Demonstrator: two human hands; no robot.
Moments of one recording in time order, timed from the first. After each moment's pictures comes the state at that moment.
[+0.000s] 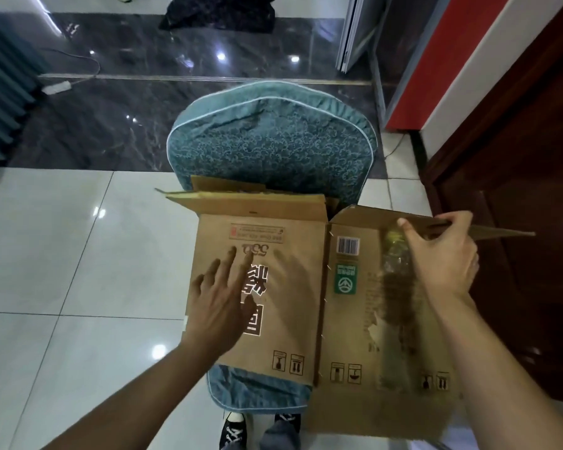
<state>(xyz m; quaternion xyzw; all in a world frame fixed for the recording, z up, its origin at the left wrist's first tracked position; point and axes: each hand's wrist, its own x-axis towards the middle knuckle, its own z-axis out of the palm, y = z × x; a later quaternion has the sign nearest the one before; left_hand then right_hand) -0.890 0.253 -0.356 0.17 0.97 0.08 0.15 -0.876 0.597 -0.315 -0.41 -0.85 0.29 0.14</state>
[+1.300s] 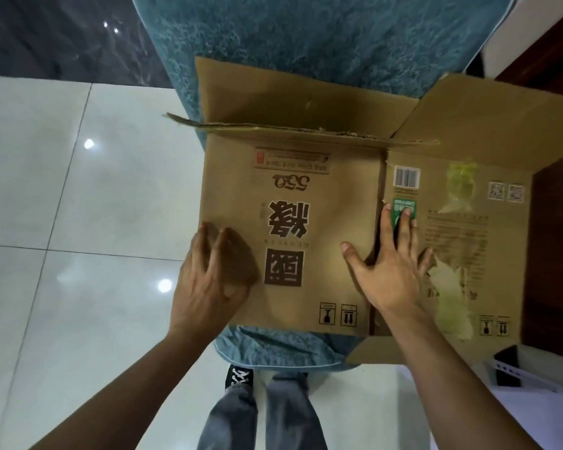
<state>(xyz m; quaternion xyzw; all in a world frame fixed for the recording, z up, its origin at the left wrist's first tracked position) -0.859 0.185 -0.512 0.08 0.97 0.19 0.11 -0.833 0.487 -0.518 -0.27 -0.94 0.17 -0.14</state>
